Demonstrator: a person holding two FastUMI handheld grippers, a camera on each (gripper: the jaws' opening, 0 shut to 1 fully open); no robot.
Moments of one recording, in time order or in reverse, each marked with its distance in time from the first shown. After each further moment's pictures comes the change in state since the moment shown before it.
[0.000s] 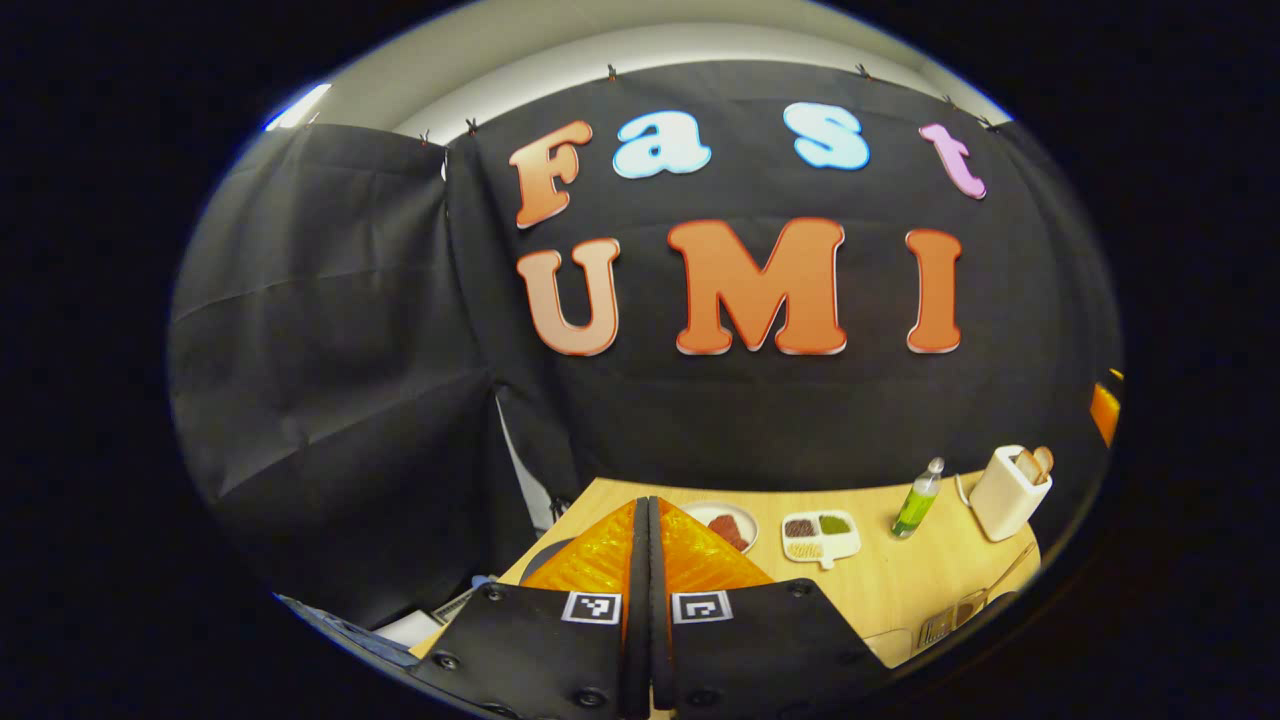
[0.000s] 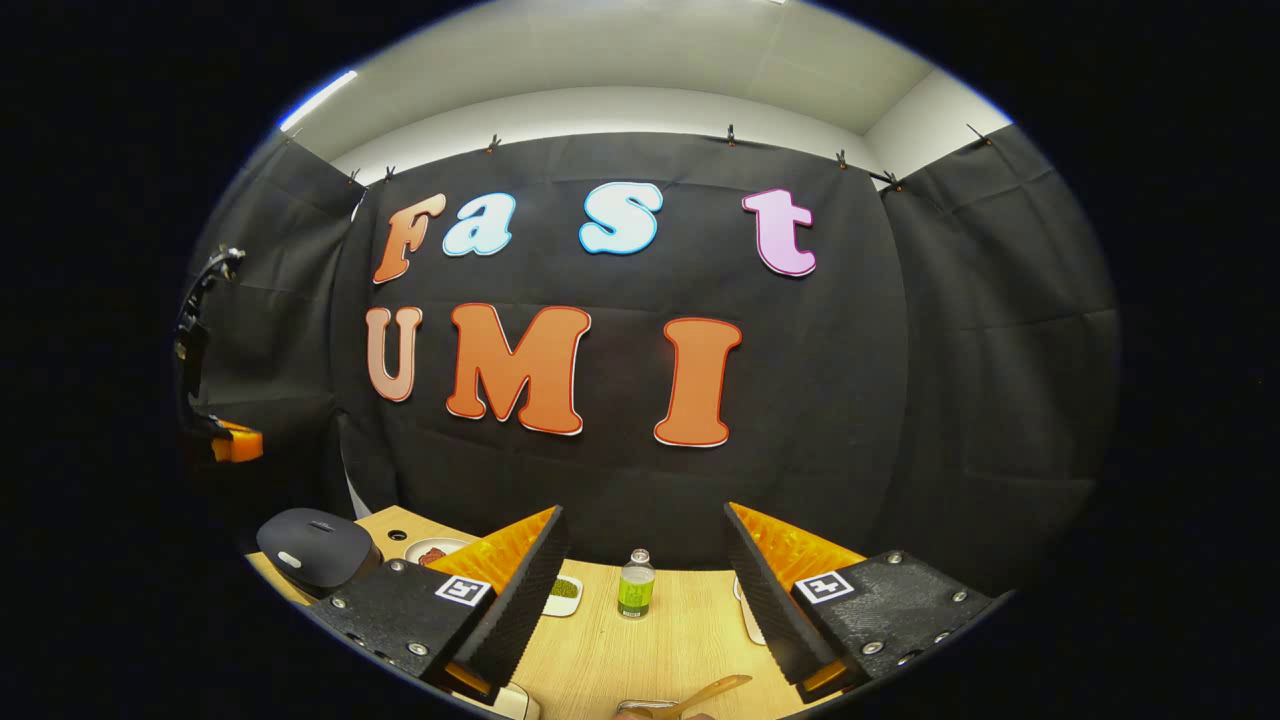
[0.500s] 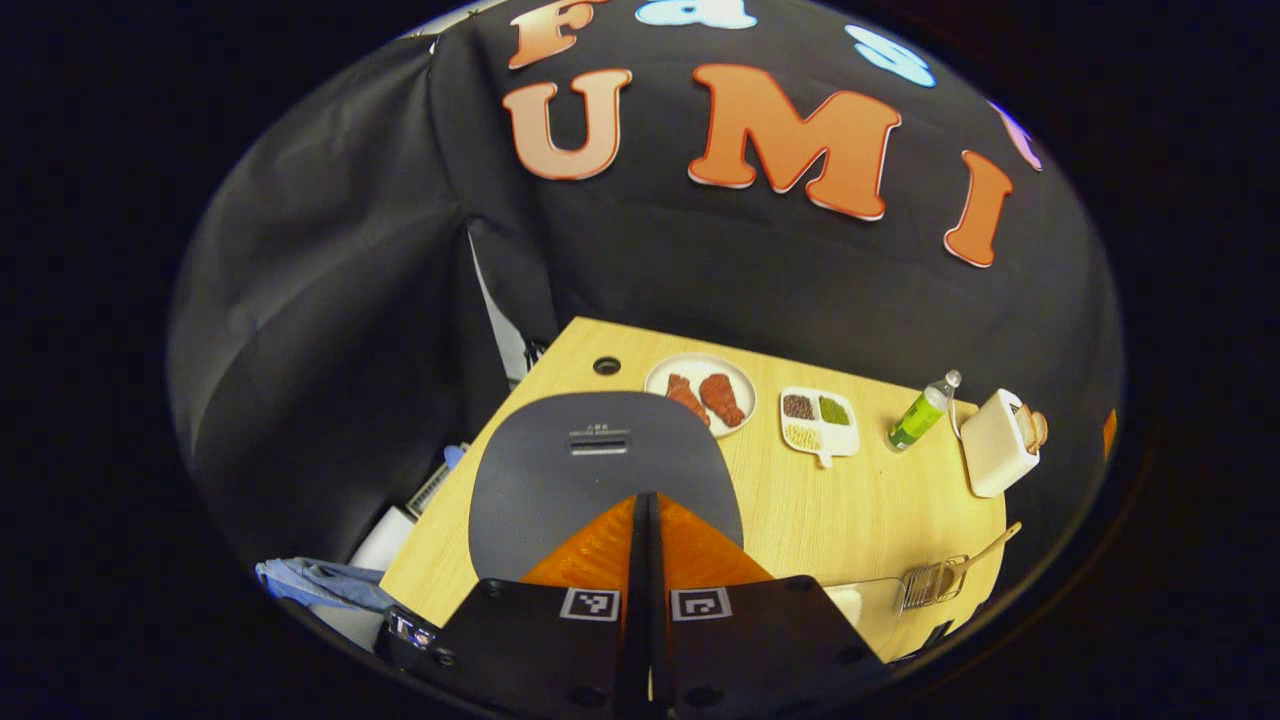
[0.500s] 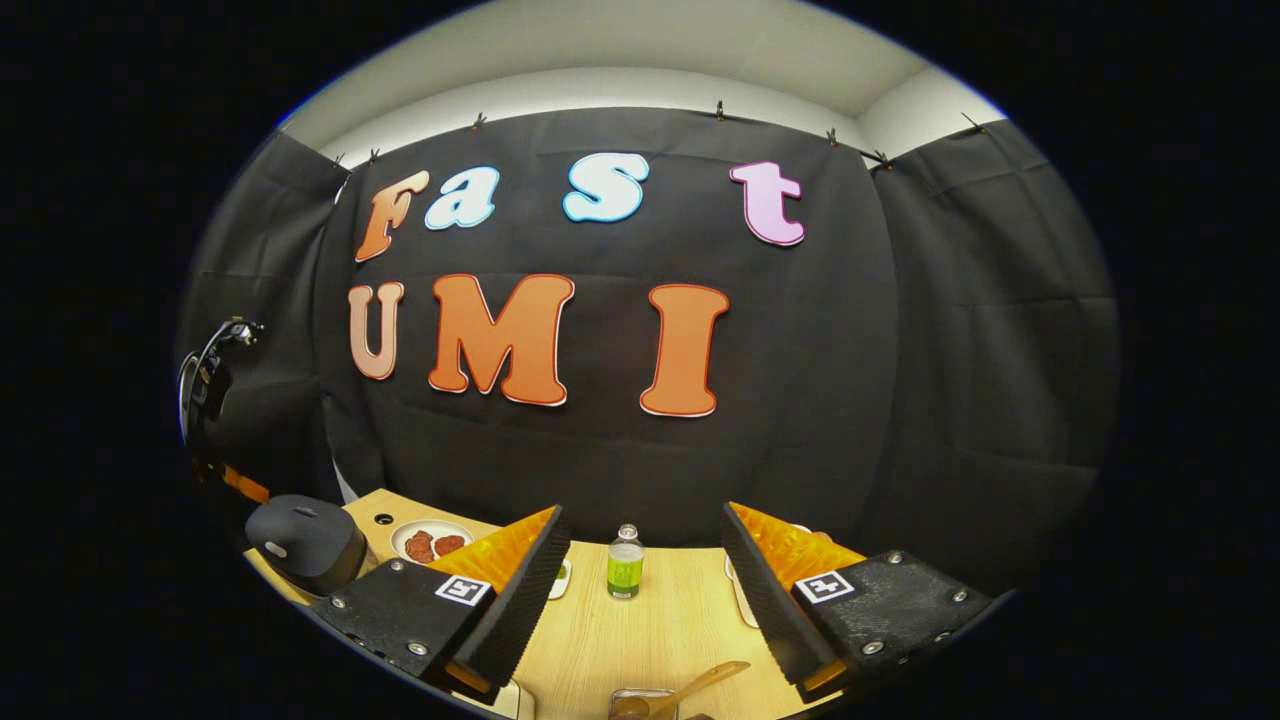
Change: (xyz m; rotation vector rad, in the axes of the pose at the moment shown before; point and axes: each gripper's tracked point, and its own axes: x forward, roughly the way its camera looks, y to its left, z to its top) left arm 0.045 0.004 -0.097 -0.115 0.464 -0.087; right arm 0.008 -0.009 -0.033 0.001 0.081 -0.045
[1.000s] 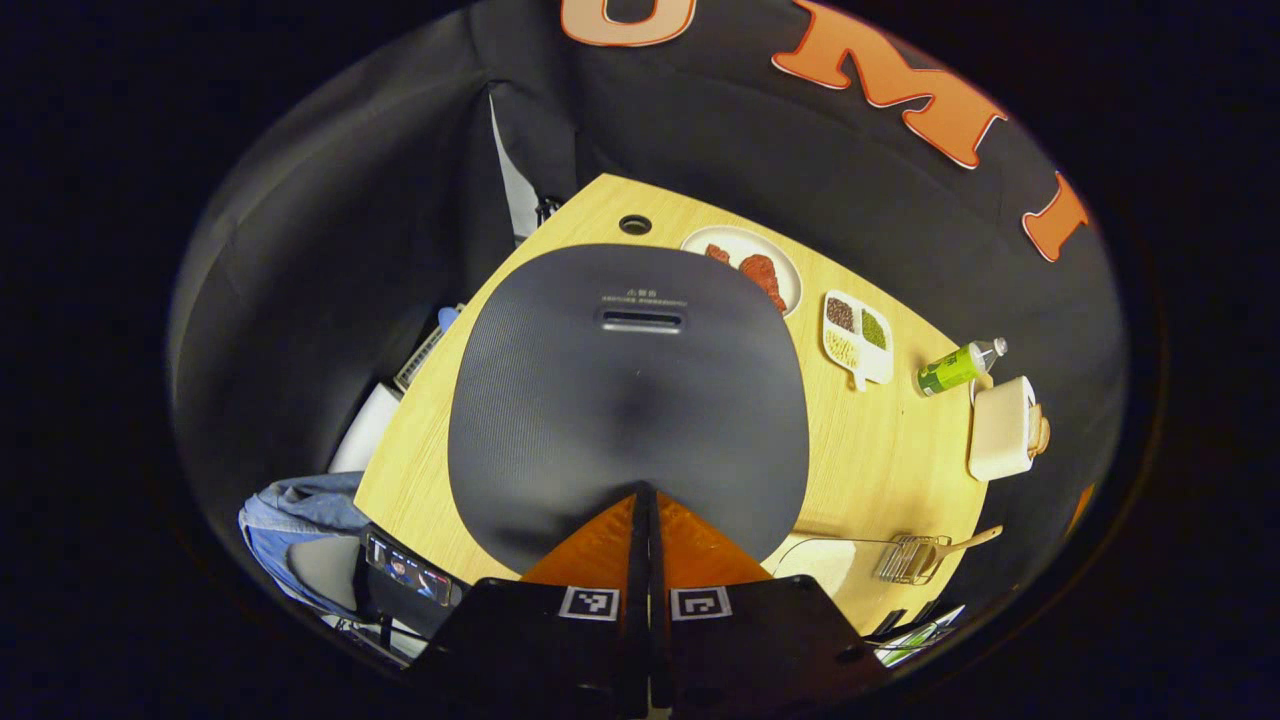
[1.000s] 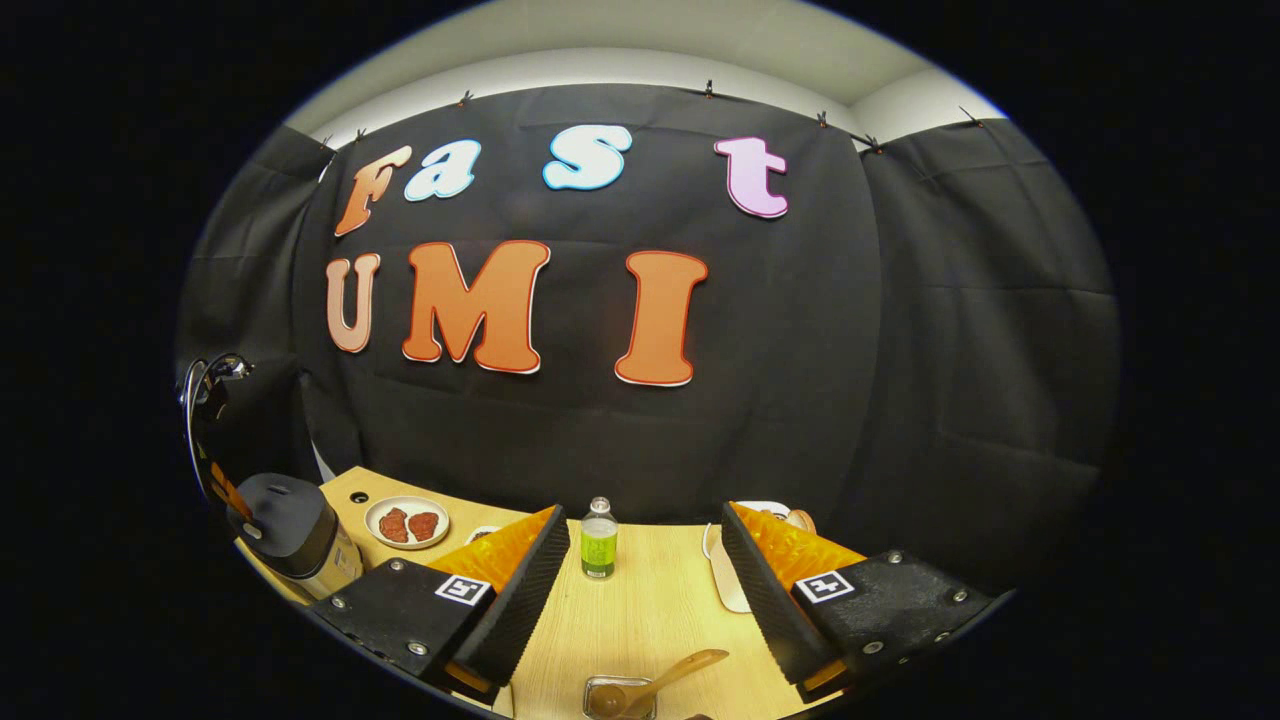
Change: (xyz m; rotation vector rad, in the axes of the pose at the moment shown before) left arm 0.026 0.028 -0.068 -0.144 0.419 0.017; right arm 0.005 -0.021 -0.032 -0.012 0.078 -0.049
